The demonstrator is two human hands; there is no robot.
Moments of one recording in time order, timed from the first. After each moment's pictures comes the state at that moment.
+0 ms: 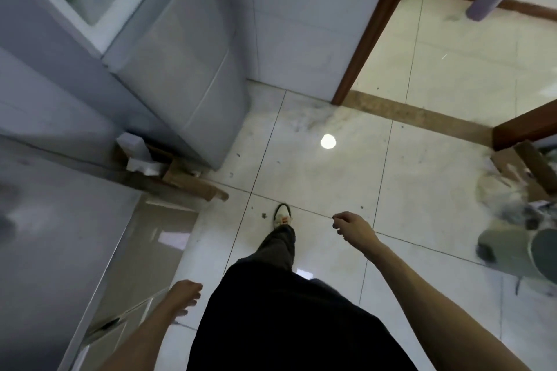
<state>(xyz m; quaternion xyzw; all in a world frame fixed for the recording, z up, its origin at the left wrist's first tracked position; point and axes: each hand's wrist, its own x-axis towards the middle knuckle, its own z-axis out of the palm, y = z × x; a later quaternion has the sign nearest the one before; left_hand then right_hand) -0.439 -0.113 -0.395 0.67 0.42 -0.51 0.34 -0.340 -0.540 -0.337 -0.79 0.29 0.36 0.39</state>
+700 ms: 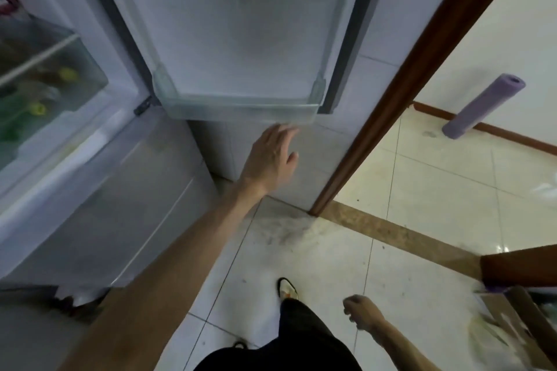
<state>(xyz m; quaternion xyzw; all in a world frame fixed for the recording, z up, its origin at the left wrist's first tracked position) 0.255 -0.480 -0.175 0.95 -0.16 0.08 0.27 0.016 -0.747 -0.330 -0.79 0.30 0.43 0.31</state>
